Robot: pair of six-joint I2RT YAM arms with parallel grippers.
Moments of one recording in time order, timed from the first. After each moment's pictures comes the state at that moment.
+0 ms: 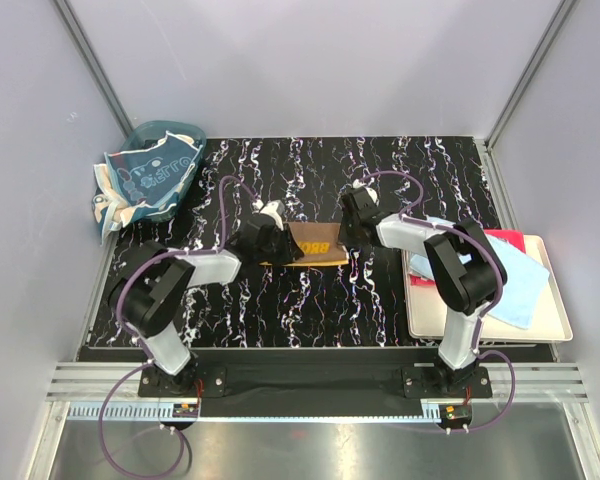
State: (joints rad) left arm -0.58 1.71 0.76 0.32 0.15 -0.65; right arm 0.51 1.89 1.12 -0.15 0.07 0.64
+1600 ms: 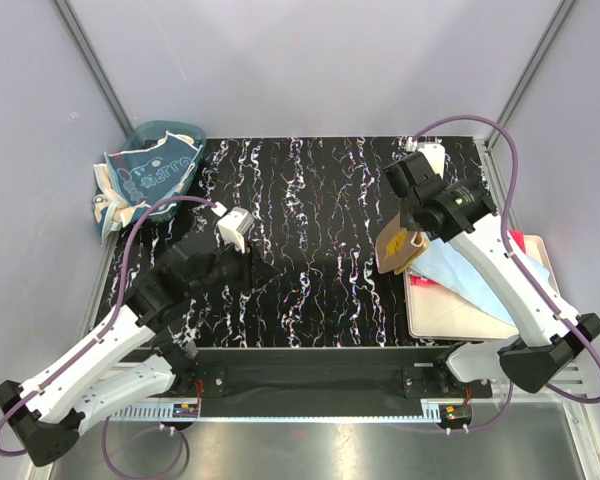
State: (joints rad) left arm -0.74 0.78 0.82 -0.48 0.16 -0.45; right arm 0.60 1.34 1.59 -1.22 0.59 0.48
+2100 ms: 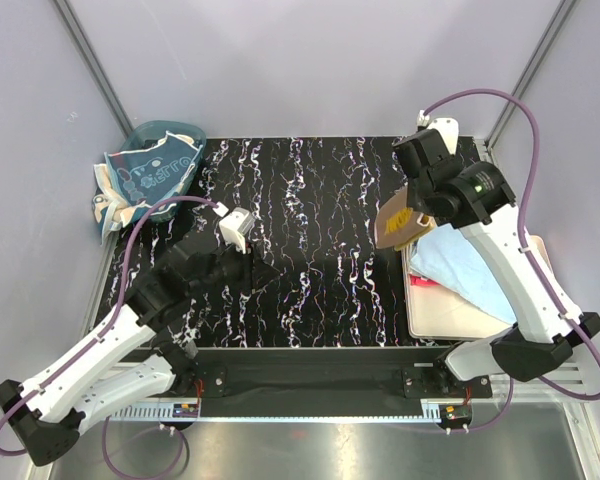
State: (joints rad) left arm -0.74 0.79 0.82 -0.48 0.18 -0.44; right arm 0.60 1.41 1.85 -1.30 0.64 0.45
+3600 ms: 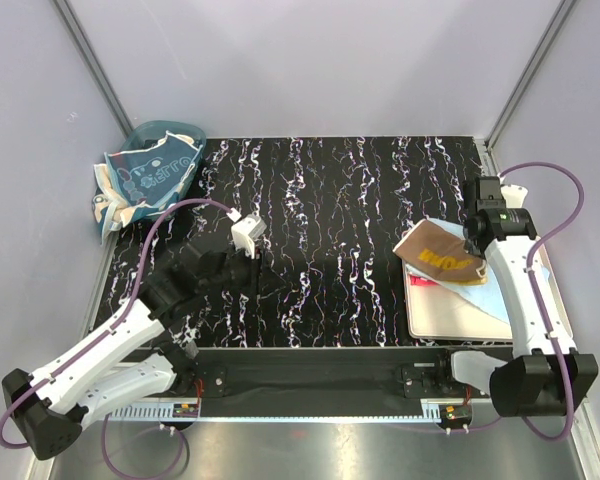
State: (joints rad) left arm -0.74 0.84 0.78 -0.46 0.27 -0.44; right arm 0.03 1.17 1.18 -1.10 0.58 0.41
